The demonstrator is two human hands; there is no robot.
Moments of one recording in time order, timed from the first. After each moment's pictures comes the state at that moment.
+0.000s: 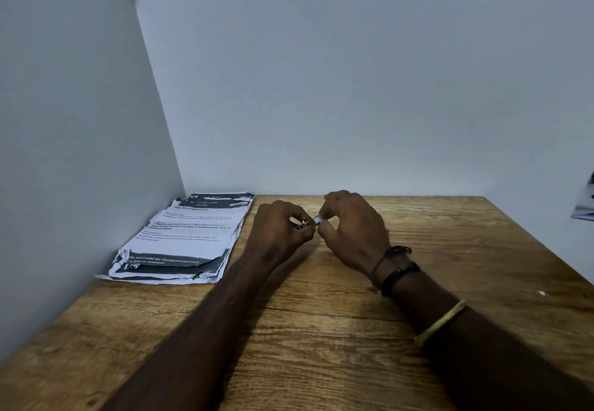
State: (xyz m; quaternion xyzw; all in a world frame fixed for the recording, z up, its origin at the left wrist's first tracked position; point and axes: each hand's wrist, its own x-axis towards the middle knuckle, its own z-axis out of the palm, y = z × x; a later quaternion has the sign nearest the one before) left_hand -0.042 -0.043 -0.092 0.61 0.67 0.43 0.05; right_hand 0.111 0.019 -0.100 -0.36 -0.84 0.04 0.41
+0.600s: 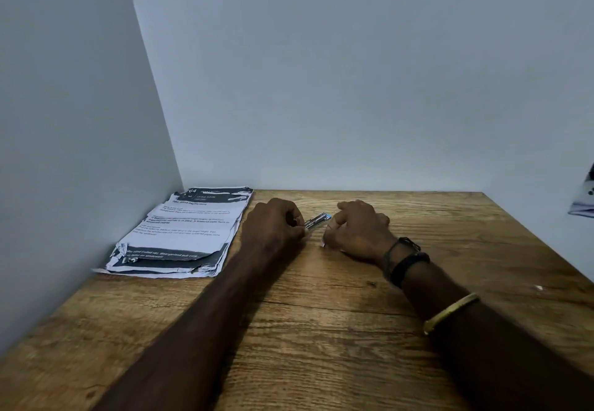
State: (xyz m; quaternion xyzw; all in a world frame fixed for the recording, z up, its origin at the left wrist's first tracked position) left_hand -0.047 -0.044 -0.093 0.56 0.76 0.33 0.04; right_hand 0.119 0.034 -0.103 -0.49 -0.82 0.20 0.22
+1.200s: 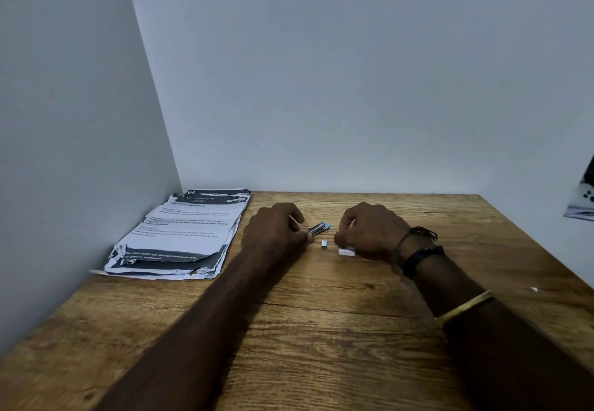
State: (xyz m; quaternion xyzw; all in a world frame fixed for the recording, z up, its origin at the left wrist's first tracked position) left_hand -0.043 -0.047 -0.089 0.58 0.76 0.30 0.06; right_hand 0.140 0.034 -0.077 -0.52 -0.82 0.19 0.15
